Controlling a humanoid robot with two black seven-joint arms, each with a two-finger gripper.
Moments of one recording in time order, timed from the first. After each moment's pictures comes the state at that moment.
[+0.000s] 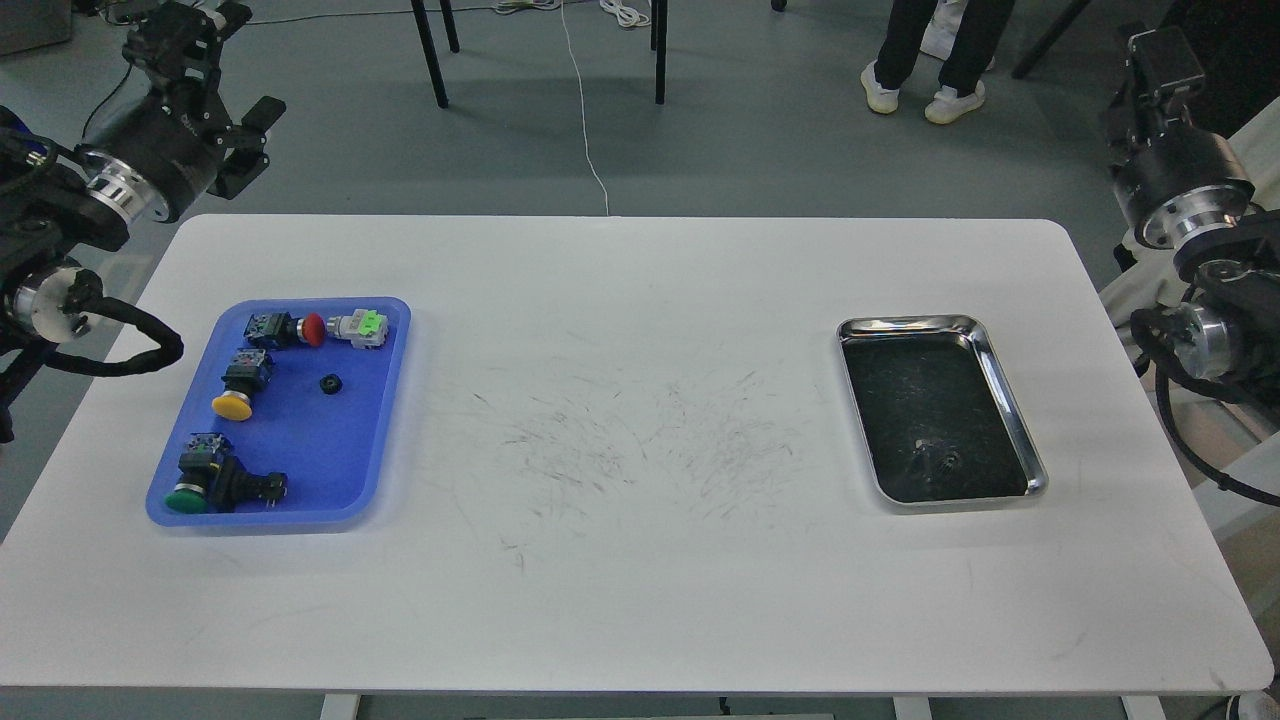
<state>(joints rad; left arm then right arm) -1.01 0.60 -0.28 -0.64 0.12 -0.38 -0.49 0.95 -0.74 0.25 1.02 -0.28 -0.35 0.42</state>
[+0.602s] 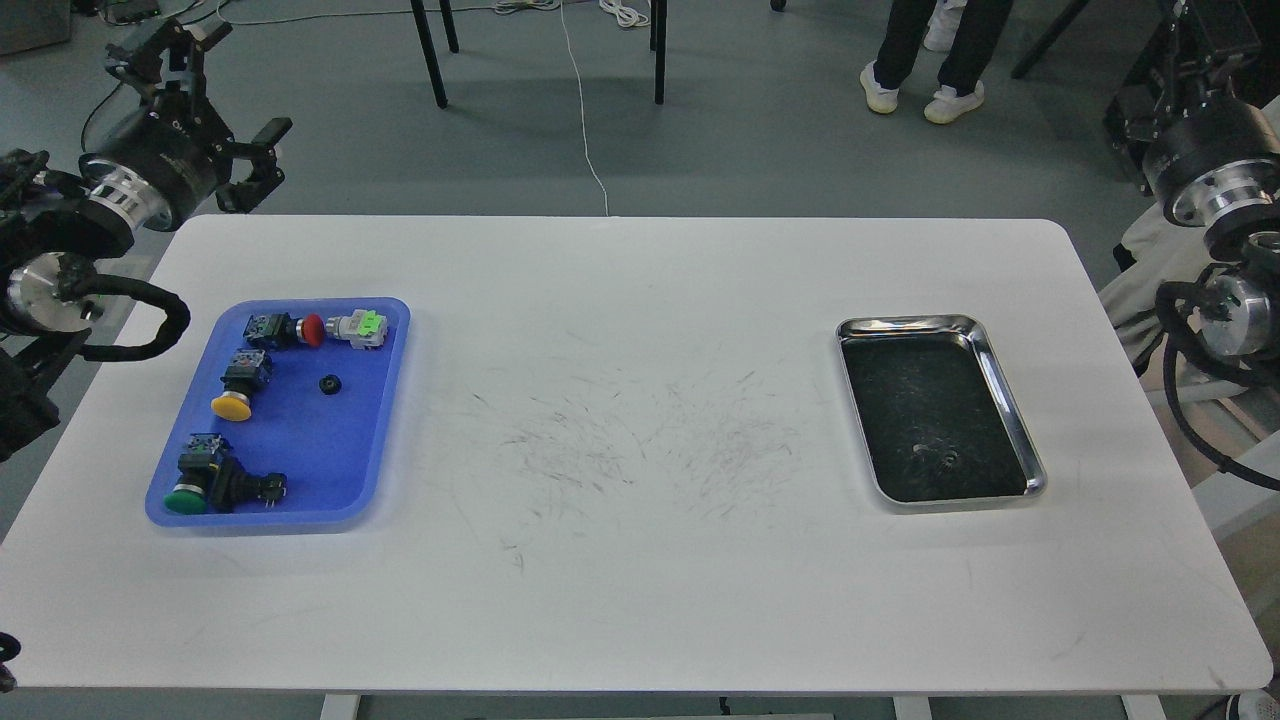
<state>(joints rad) -0.96 0.55 -0.47 -0.59 -0.08 -0.43 -0.25 0.96 -0.73 0.33 1.01 -0.18 -0.27 0.42</state>
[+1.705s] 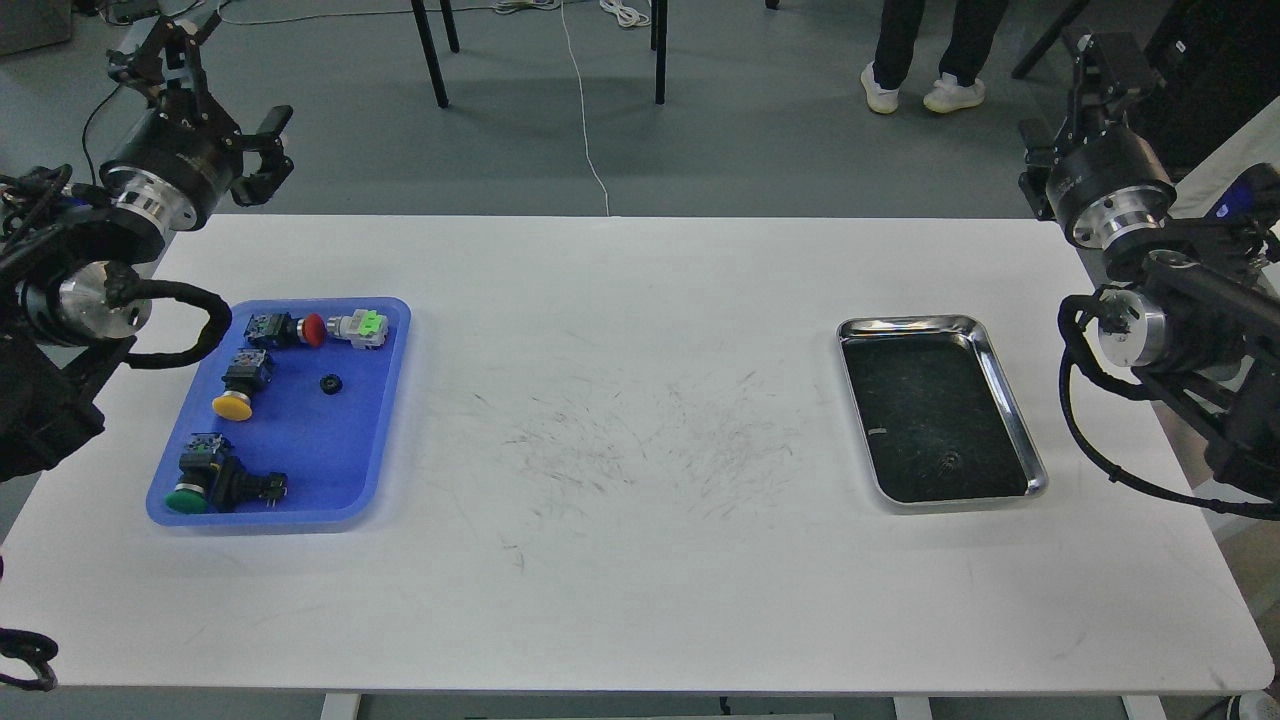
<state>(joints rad) -0.93 0.50 -0.55 -0.60 -0.03 -0.35 -0.33 0.90 -0.59 0.41 0.98 -0.16 -0.27 0.42</state>
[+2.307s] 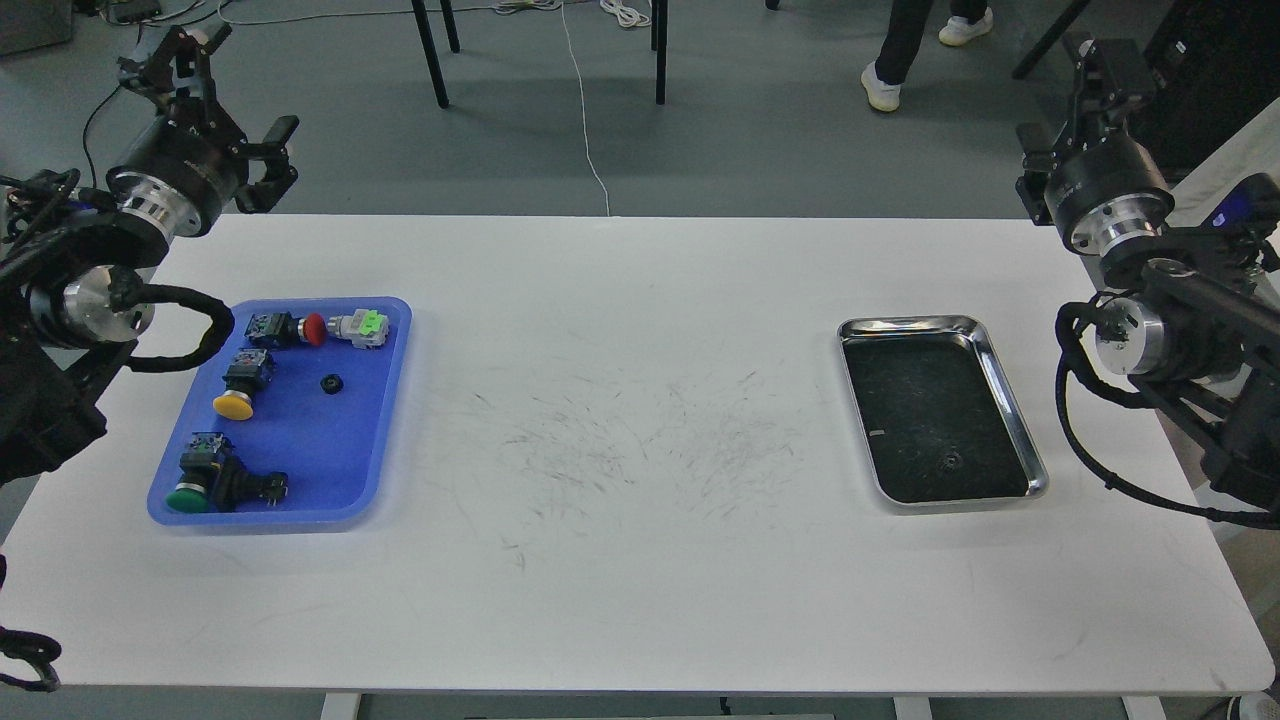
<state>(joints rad) -0.93 0.49 -0.54 -0.58 -0.02 -0.35 -0.32 0.88 -0.59 0.43 1.00 -0.17 -0.26 0.43</state>
